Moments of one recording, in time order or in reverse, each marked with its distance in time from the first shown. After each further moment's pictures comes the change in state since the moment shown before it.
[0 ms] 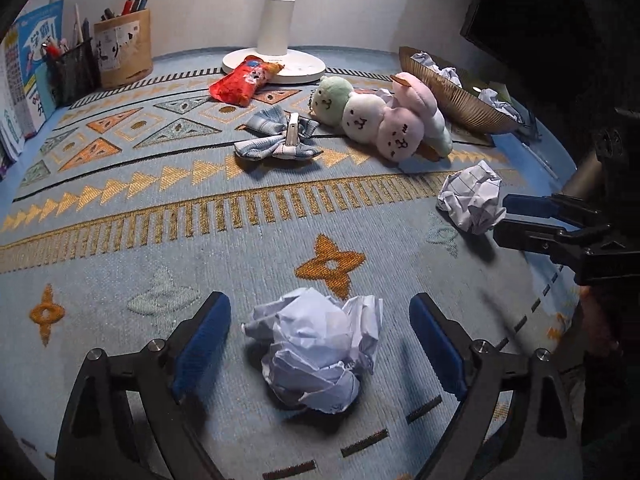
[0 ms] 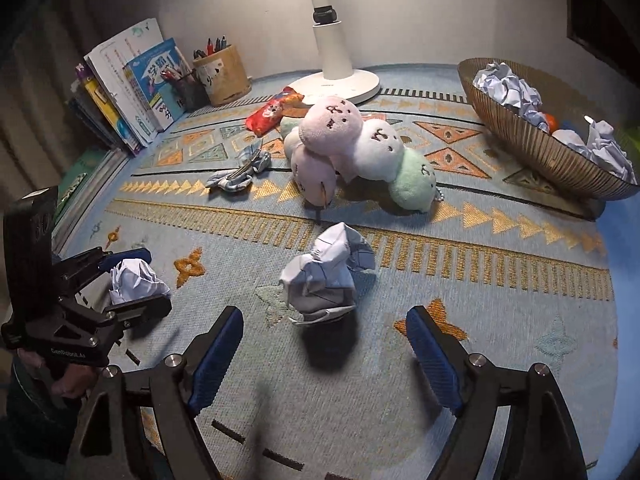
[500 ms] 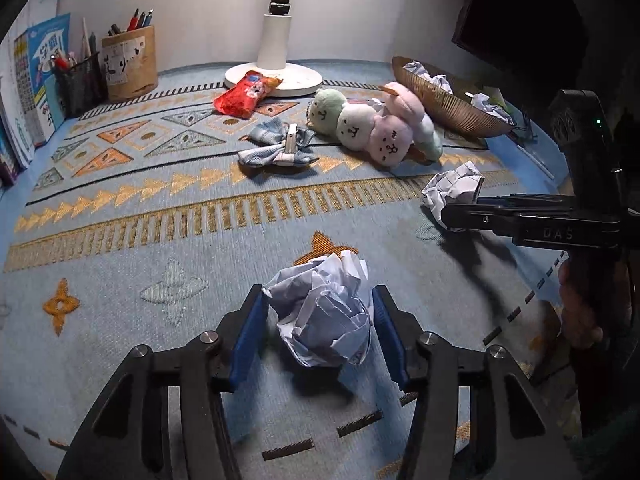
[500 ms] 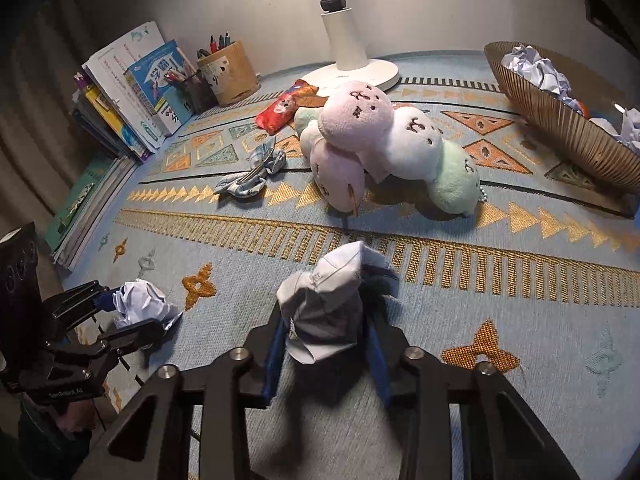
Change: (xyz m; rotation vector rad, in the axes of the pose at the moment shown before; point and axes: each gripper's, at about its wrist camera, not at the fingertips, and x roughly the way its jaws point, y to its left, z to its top) left arm -0.016 -0.009 -0.002 0.035 -0.053 0.011; right arm 0.026 0.000 0.010 0.035 0.009 0.080
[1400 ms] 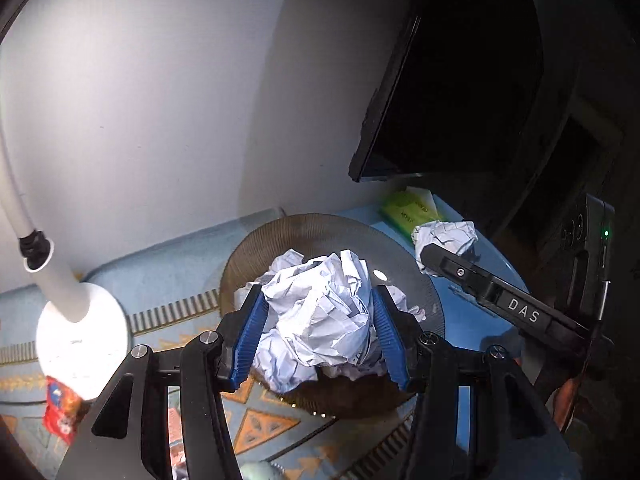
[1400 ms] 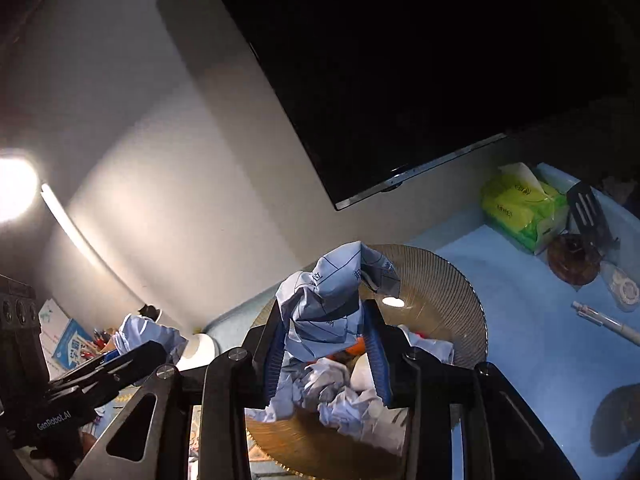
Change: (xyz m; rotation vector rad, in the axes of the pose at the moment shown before) left arm 0.116 -0.173 0.316 0.123 -0.106 -0.252; right arm -0.144 -0.223 0.152 0.448 -0.524 -0.242
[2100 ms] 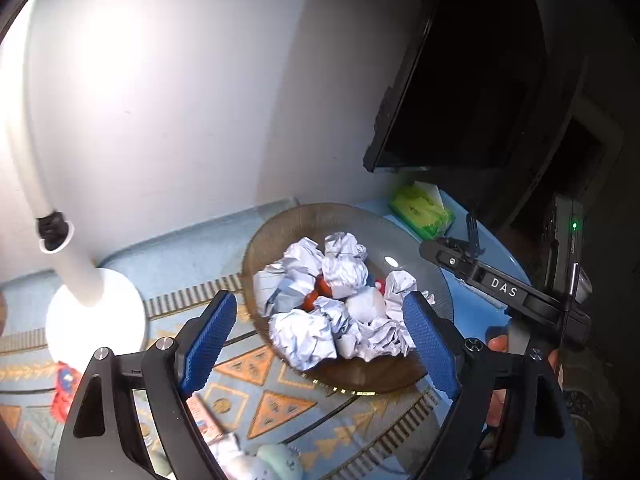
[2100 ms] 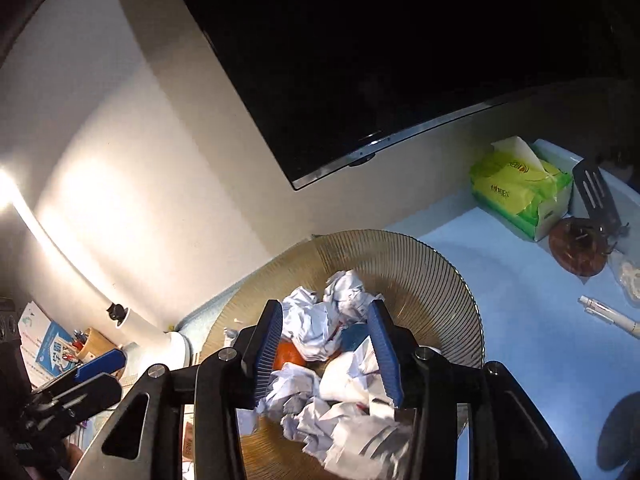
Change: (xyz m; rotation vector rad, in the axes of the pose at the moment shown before) left arm -0.048 0.019 -0.024 -0.020 -0.035 0.029; right arm 0.016 -0.024 -0.009 0.023 0.038 -0.016
